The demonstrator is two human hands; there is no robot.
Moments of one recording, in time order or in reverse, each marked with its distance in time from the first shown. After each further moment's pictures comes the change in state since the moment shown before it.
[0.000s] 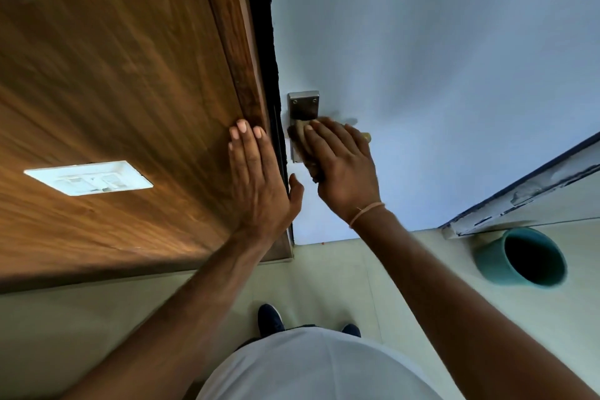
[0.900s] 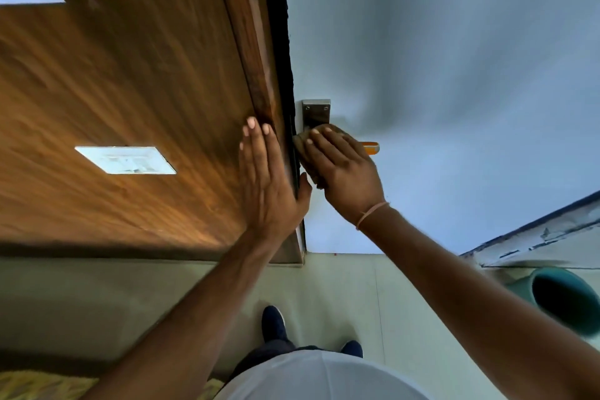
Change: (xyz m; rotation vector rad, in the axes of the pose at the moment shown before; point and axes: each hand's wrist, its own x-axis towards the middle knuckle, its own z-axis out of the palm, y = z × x) left_hand 0.003 0.026 -0.030 -0.076 -0.011 -0.130; right_hand 0.003 0.015 -0.005 0.046 -0.007 -0.276
